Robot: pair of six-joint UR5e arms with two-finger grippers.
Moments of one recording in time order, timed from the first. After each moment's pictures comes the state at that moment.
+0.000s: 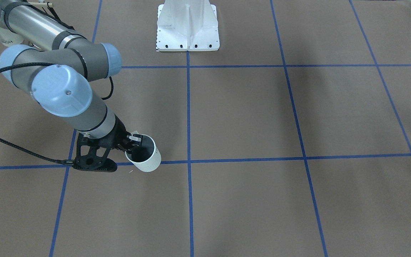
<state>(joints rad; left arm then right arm) -1.60 -1.50 -1.74 -1.62 -2.43 -0.19 0.82 -0.73 1.38 -1.54 2.18 1.06</state>
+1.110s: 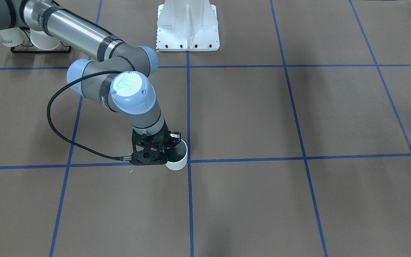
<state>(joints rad) -1.60 -1.50 -1.72 -1.62 -2.43 -0.19 0.74 -0.69 1.28 -1.44 2.08 1.07</state>
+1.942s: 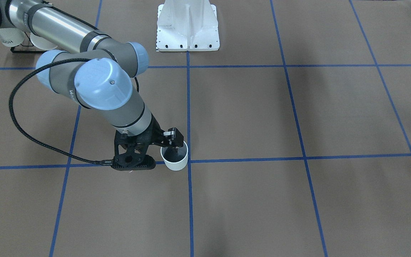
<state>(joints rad) -1.62 -1.50 -1.74 -1.62 -2.42 0.03 0.86 -0.70 1.38 -1.47 2.22 1.07</state>
